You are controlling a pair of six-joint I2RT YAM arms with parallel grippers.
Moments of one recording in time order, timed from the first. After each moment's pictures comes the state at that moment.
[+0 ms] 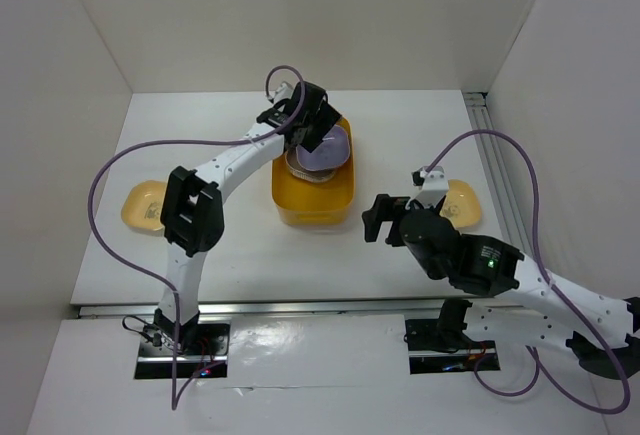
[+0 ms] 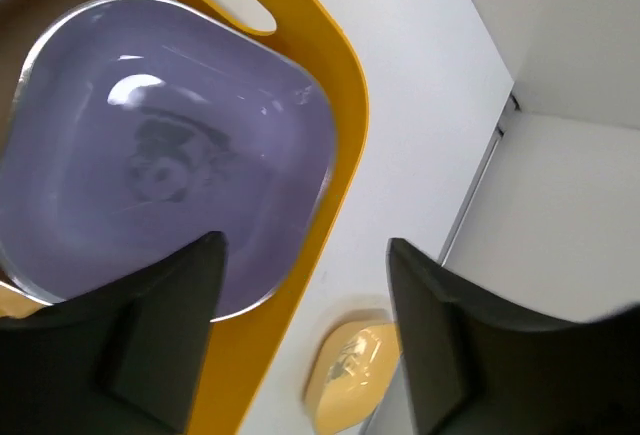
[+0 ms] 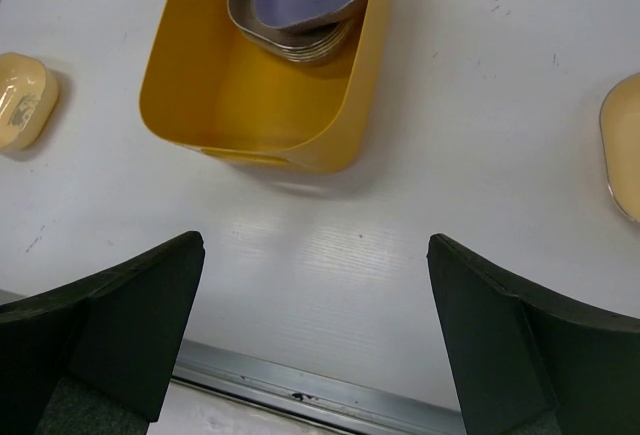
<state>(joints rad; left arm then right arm) -0.55 2.10 1.92 -0.52 -0.21 -1.29 1.11 0.76 0.93 -0.69 0.74 0.70</state>
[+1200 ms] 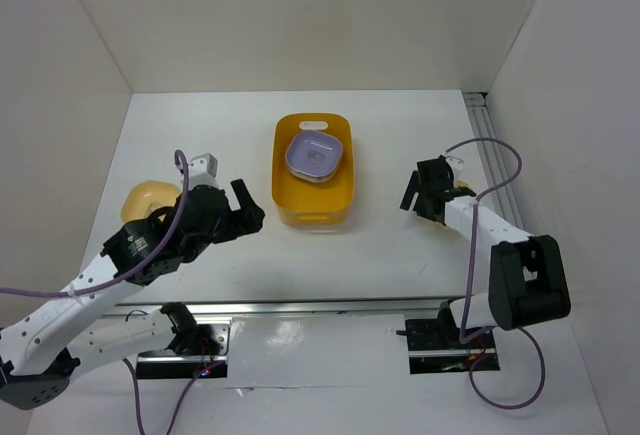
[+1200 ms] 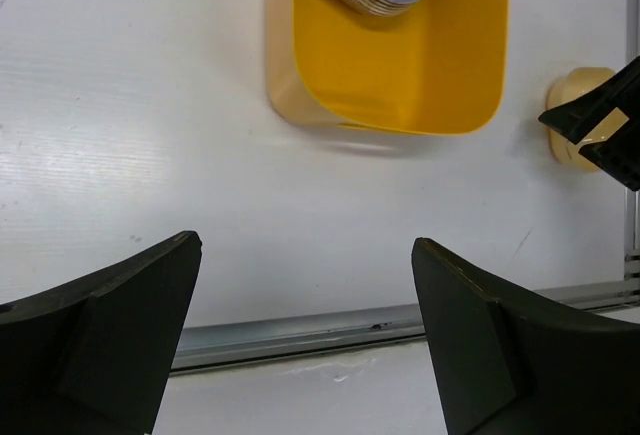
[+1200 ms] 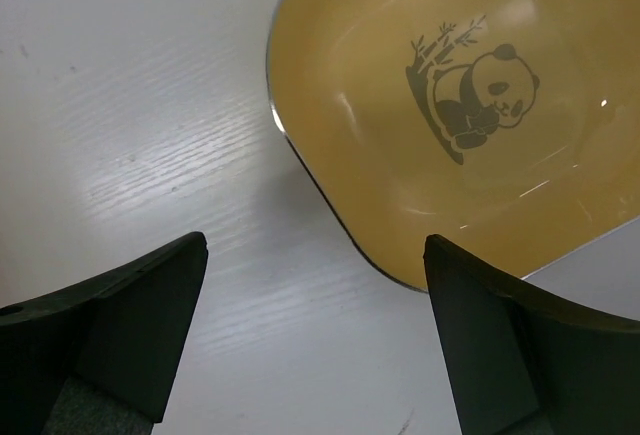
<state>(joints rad) -0.84 0.86 1.10 -0.91 -0.47 -0.89 0.17 1.35 0.74 -0.35 0.32 0.51</state>
